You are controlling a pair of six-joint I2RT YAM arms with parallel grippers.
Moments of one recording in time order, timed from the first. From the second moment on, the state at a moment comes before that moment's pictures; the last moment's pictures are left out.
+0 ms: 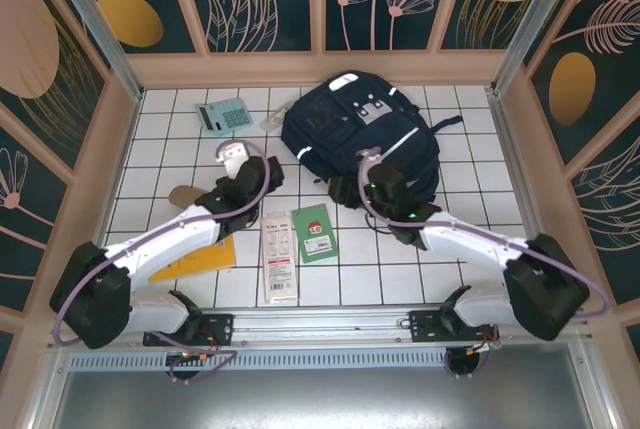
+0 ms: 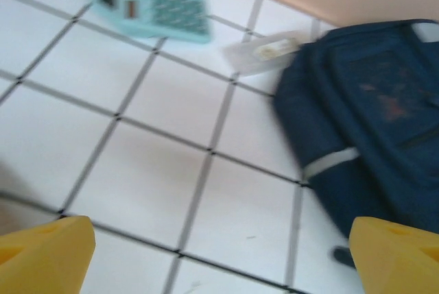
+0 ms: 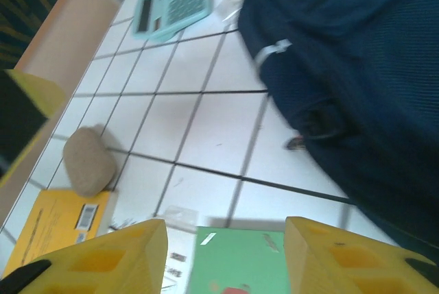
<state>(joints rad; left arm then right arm) -0.66 1.29 0.77 -0.21 -0.62 -0.85 0.76 1.32 0.68 0.18 -0.04 0.62</state>
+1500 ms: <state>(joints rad) -0.35 0.79 0.40 -0.48 -0.60 -1.24 0.92 1.63 0.90 0.23 -0.08 0.57</state>
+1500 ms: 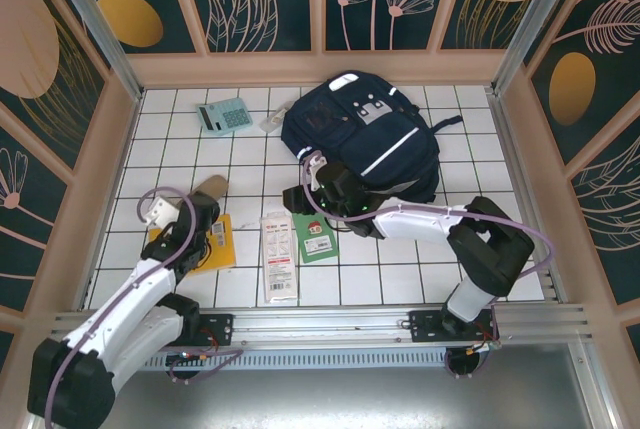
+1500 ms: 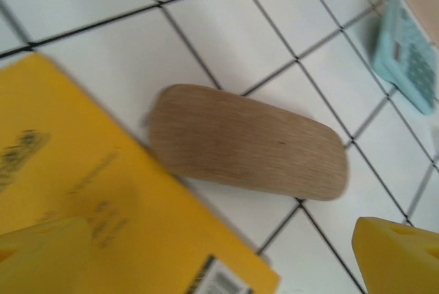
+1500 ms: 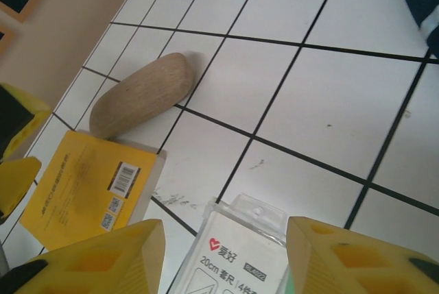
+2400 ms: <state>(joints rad) 0.15 1.04 0.32 -0.40 -0.59 -1.26 0.95 1.64 0.91 0.23 -0.11 0.57</state>
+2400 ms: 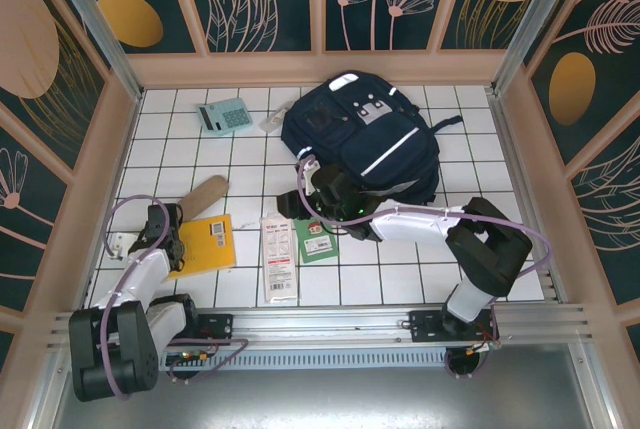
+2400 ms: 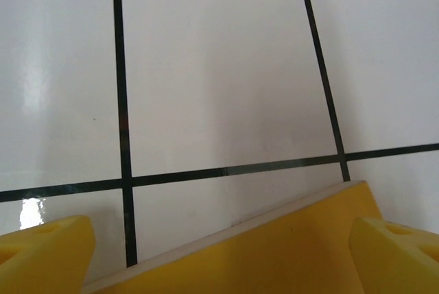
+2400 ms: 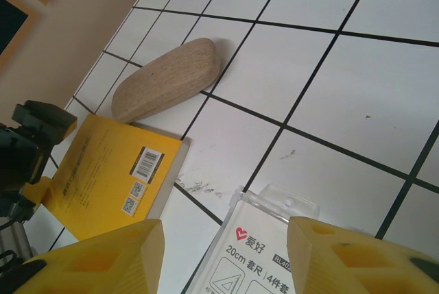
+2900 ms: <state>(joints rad) 0.17 1.11 0.28 -0.05 -0.32 -1.05 0.95 1.64 0.91 0.23 -0.11 0.57</state>
